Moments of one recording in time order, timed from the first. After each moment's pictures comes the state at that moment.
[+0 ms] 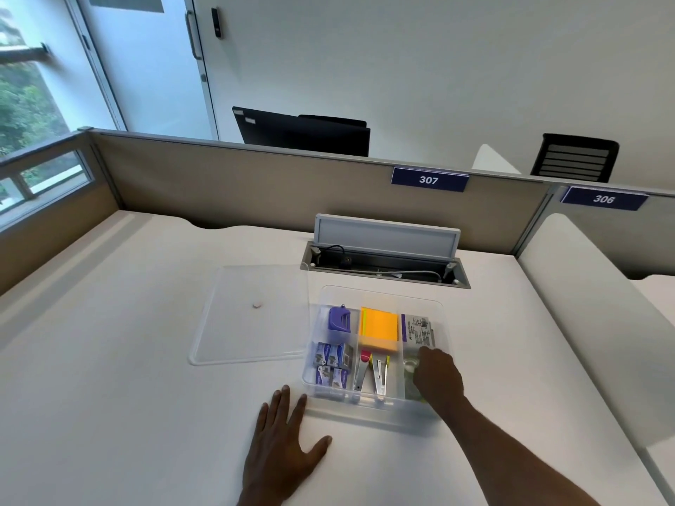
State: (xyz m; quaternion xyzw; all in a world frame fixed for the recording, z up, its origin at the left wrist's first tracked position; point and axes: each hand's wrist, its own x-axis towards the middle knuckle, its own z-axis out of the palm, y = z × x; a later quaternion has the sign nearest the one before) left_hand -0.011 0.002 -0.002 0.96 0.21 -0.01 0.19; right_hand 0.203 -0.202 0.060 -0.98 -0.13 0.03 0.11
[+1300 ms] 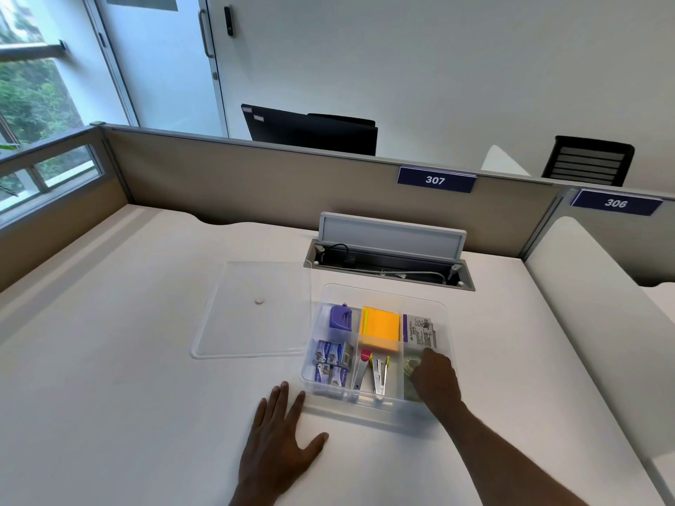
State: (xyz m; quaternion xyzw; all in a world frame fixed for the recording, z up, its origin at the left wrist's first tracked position) left_hand -0.011 0.000 -0.004 0.96 0.21 0.01 0.18; right_hand 0.204 -0.197 0.059 -0.97 -0.08 0.05 0.21
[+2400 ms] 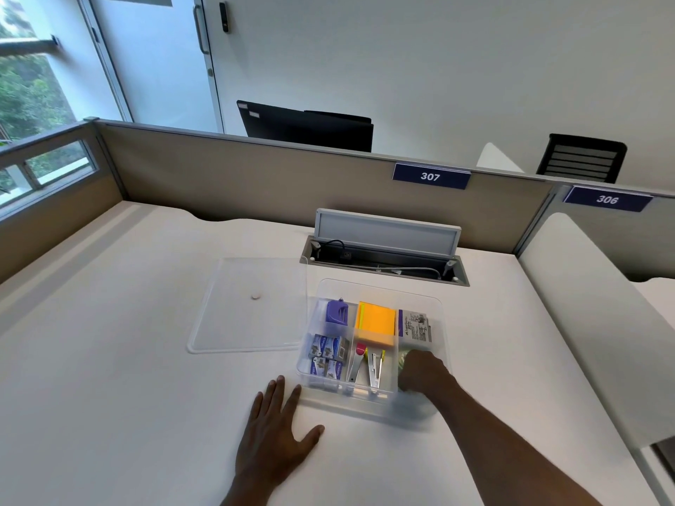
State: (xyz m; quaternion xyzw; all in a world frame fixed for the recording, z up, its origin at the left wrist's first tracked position) left_hand -0.012 0.000 -0.013 0.96 0.21 0.05 0.17; right_hand 0.203 -0.189 0.081 -0.96 -0.13 0.23 0.06
